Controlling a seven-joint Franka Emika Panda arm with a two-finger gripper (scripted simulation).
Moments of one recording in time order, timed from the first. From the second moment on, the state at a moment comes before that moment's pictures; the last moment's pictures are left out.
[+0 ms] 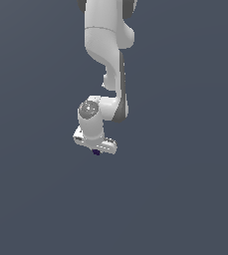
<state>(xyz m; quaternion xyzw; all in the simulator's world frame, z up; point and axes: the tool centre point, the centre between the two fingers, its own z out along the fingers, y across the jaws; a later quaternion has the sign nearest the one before) -0.015 -0.083 0.023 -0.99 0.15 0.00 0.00</state>
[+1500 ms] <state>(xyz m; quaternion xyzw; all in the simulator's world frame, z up) -0.070 -0.118 0.247 -0.99 0.15 0.00 0.00</state>
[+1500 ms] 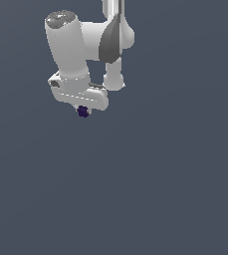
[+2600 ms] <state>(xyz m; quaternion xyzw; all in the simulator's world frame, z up) -0.112 -0.149 0.448 -0.99 0.15 0.00 0.00</state>
